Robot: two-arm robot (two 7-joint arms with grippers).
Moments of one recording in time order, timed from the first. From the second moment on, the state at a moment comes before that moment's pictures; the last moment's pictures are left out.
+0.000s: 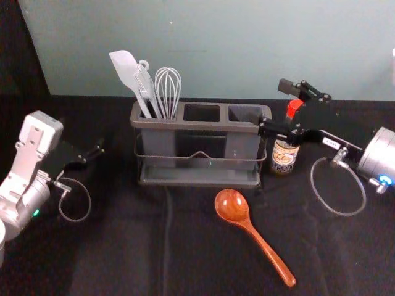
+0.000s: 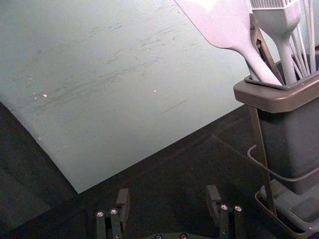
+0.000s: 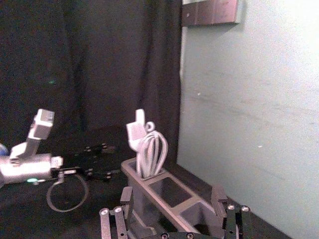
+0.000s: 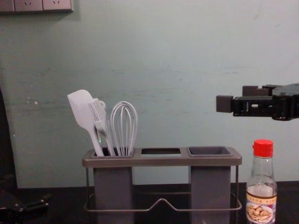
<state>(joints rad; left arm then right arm) -0.20 0.60 0.45 -1.41 -0.25 -0.12 0.03 0.21 0.63 -0.29 -1.81 0.55 0.15 0.51</state>
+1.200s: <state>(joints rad) -0.20 0.60 0.45 -1.41 -0.25 -0.12 0.03 0.31 0.51 -0.57 -1.82 0.47 0.81 0.22</state>
